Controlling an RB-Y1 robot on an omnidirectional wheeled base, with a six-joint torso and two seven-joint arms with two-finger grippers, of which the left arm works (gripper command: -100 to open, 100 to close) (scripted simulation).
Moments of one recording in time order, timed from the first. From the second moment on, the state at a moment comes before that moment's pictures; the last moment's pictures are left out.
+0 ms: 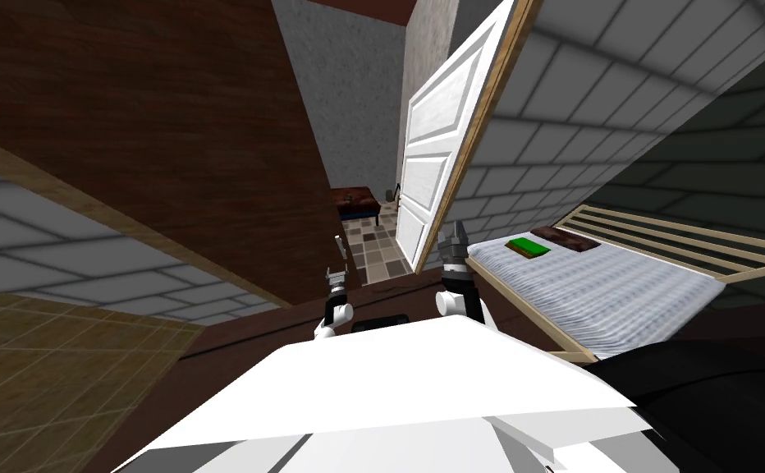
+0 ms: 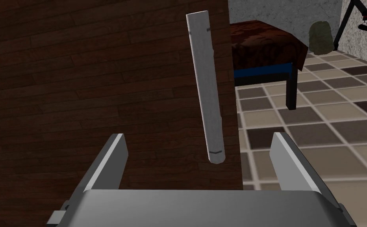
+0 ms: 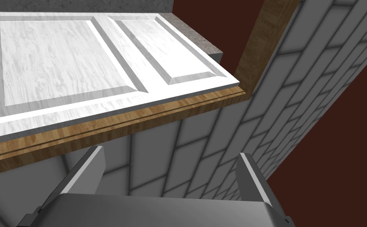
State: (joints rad) arm -0.06 0.07 -0.24 -0.90 0.64 -0.83 0.99
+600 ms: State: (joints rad) arm -0.11 0.05 -0.26 -0.77 0.69 -0.86 1.07
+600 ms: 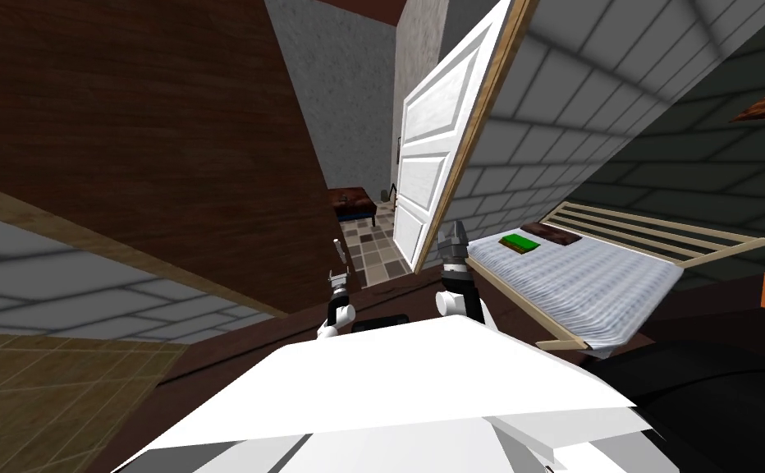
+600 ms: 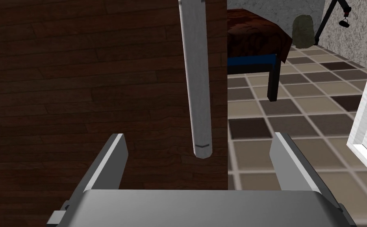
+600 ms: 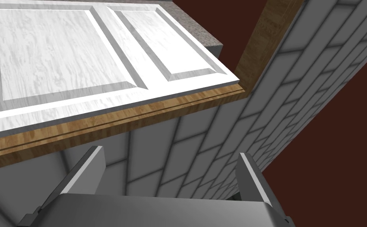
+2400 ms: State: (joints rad) arm -0.15 0.06 -0.27 -0.66 0.73 -0.89 1.15
